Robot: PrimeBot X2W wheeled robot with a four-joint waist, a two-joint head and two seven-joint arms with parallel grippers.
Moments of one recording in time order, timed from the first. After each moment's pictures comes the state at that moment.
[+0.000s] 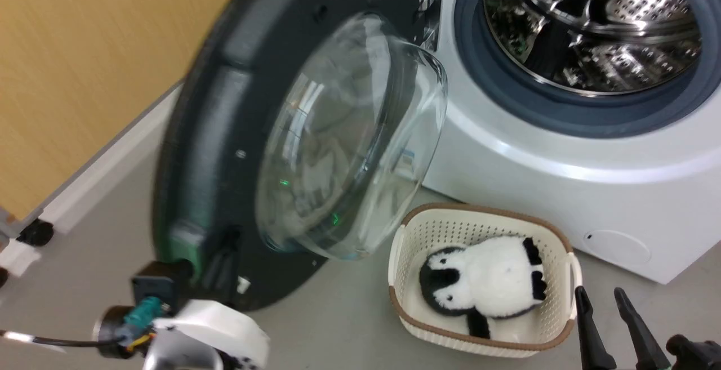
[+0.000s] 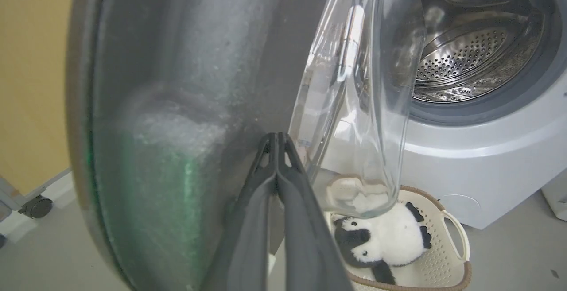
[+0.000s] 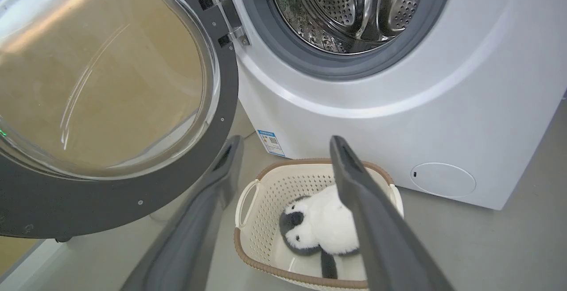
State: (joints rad) left arm 0.01 0.16 -0.17 -0.16 -0.27 0.10 0.10; right arm 0.13 -0.11 -0.01 0.12 0.36 0.13 -0.26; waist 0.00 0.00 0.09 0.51
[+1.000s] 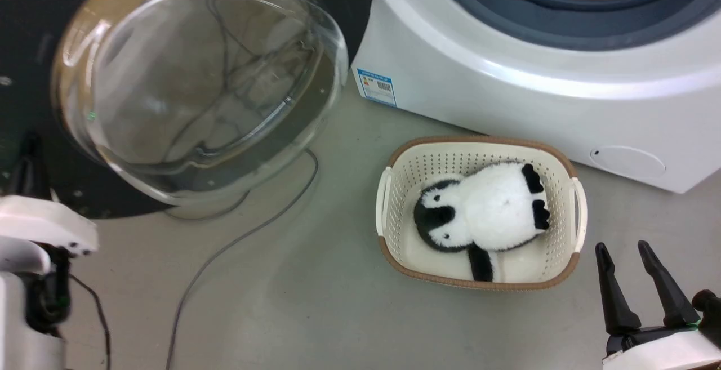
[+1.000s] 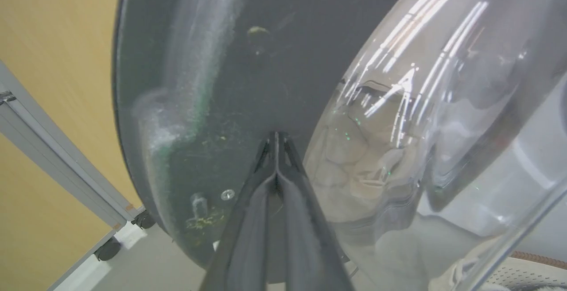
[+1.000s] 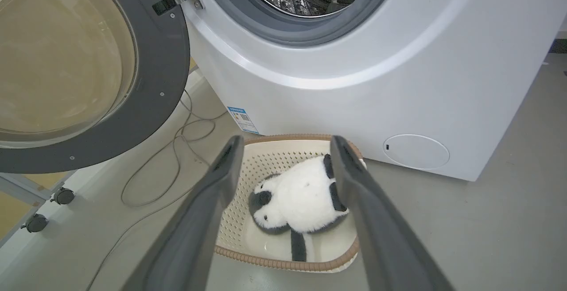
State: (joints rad) left arm -0.34 0.38 0.14 0.22 -0.42 0.08 0.00; right arm 0.05 -0.20 -0.01 0.04 0.34 0.13 -0.19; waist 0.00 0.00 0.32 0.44
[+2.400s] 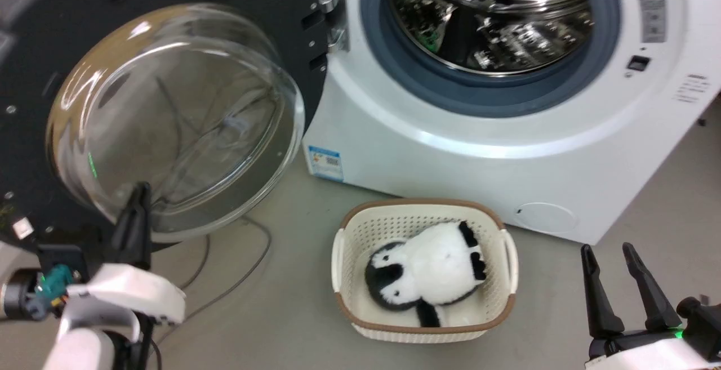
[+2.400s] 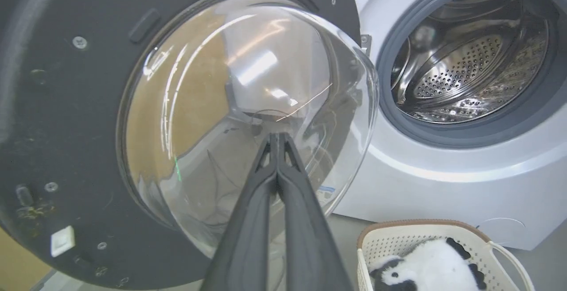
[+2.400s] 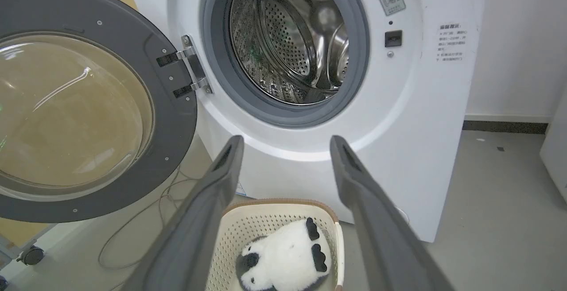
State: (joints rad) left arm -0.17 0.36 -0.05 0.08 -0.35 0.04 -0.08; right arm 0.04 -0.15 0.01 0.06 0.34 0.13 -0.25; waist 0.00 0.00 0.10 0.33
